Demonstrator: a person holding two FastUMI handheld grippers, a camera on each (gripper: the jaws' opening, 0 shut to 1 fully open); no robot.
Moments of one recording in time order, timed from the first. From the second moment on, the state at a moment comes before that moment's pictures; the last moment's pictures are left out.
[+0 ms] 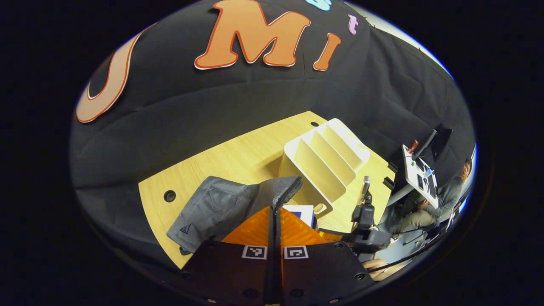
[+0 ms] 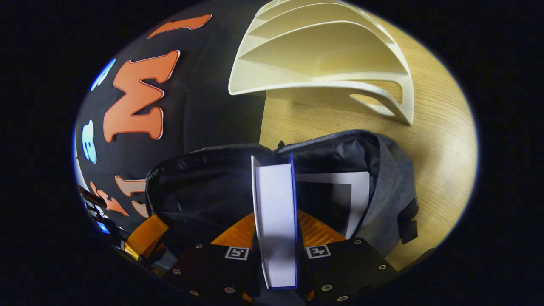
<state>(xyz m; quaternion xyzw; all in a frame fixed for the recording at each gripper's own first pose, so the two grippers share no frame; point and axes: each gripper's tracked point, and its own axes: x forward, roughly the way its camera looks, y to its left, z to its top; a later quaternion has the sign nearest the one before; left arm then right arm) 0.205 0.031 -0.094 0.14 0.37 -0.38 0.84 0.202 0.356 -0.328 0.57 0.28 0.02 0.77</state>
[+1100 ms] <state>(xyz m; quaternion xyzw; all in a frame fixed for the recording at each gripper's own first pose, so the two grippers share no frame) 0.206 0.048 -0.108 0.10 0.39 -0.37 0.83 0.146 0.318 -0.313 0.48 0.39 -0.01 0.79</state>
